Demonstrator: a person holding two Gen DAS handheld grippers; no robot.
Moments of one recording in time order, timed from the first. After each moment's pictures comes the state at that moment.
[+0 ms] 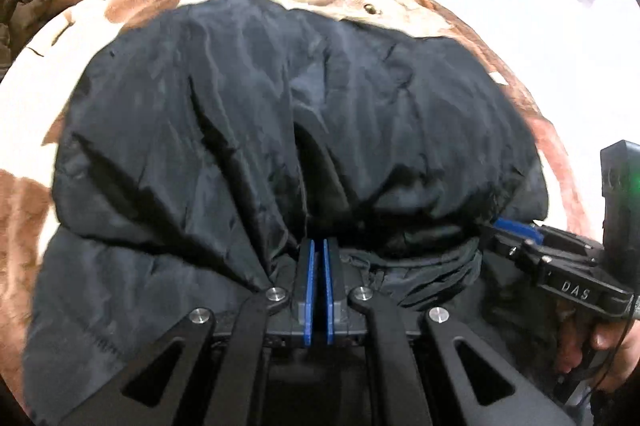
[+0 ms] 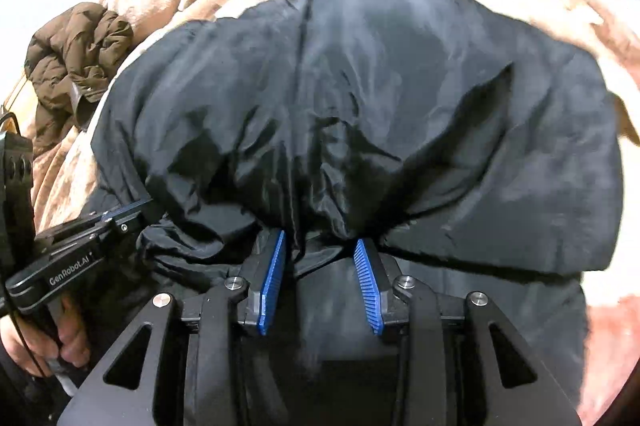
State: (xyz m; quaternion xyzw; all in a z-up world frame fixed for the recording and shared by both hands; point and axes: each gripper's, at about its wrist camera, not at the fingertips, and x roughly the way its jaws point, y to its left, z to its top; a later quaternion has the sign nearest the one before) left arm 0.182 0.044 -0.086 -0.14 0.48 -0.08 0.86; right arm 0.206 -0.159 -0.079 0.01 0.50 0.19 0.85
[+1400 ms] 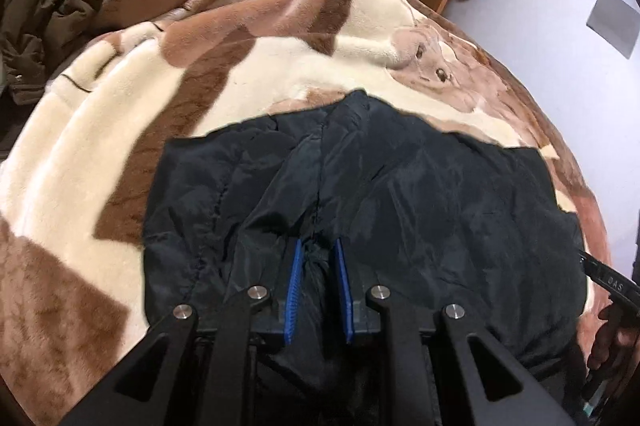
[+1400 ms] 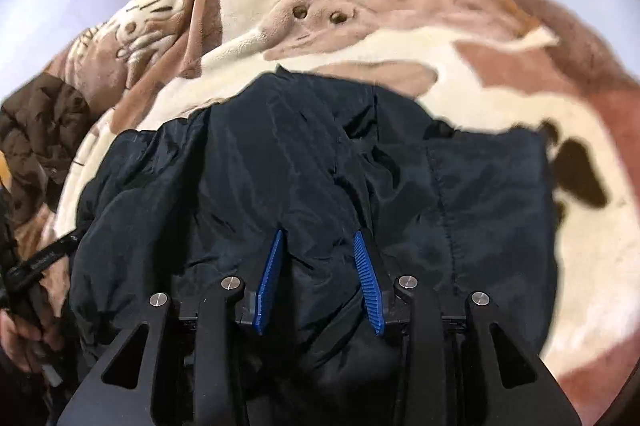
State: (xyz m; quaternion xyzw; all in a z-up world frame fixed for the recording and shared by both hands) left arm 0.240 0.130 -0.070 -0.16 0.43 0.00 0.89; right arm 0.273 -0.203 -0.049 0.04 0.45 0.11 0.89
